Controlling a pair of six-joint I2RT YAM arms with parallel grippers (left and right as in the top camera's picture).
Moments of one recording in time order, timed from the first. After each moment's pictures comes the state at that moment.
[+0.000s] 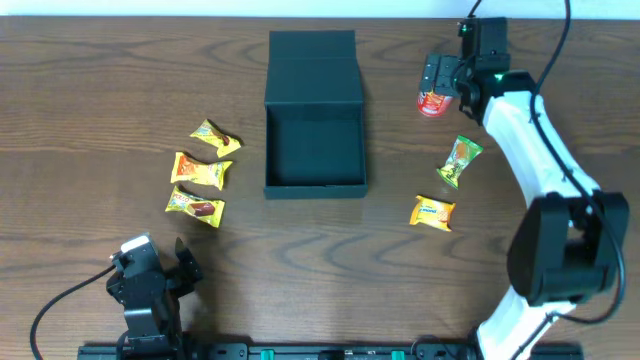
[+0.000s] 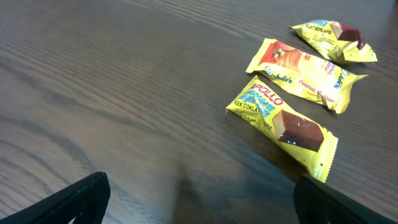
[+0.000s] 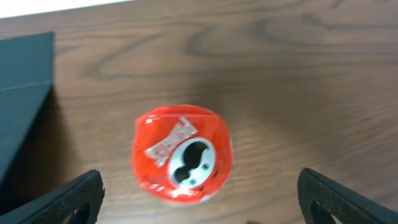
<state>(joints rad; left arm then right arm) 0.06 0.01 0.17 -0.75 -0.27 -0.22 0.07 1.94 1.54 -0.47 0.12 0.21</state>
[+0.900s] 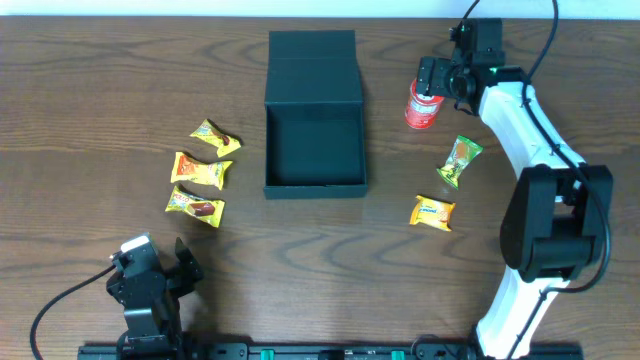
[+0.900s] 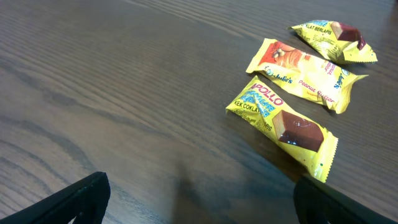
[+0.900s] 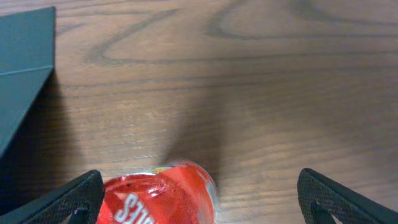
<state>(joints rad) 0.06 0.01 0.17 -0.75 -0.27 -0.22 0.05 2.06 1.62 -0.50 0.02 0.20</state>
